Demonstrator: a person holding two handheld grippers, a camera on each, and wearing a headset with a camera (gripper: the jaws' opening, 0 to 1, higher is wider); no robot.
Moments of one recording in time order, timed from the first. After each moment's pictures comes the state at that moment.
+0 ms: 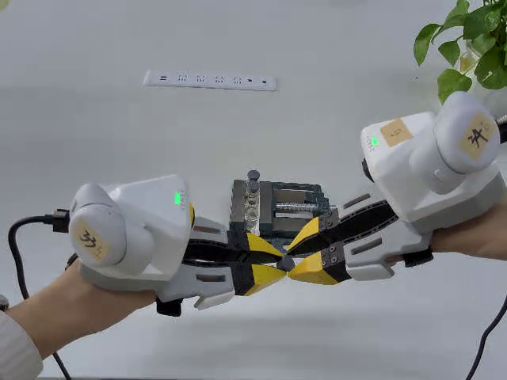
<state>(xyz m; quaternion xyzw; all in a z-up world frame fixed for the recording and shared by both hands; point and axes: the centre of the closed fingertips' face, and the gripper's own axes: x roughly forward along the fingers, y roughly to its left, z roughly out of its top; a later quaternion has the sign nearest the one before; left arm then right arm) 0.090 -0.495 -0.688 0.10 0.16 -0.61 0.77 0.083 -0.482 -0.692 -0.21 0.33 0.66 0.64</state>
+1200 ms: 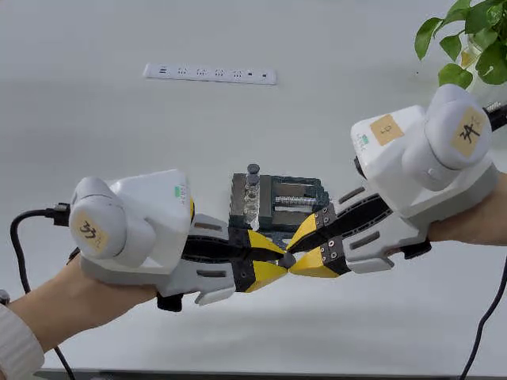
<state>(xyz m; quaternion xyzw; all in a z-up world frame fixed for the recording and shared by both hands) 0.086 -0.496 -0.690 0.08 0.17 -0.62 0.76 0.079 -0.484 -0.695 -0.26 0.32 0.68 0.61</state>
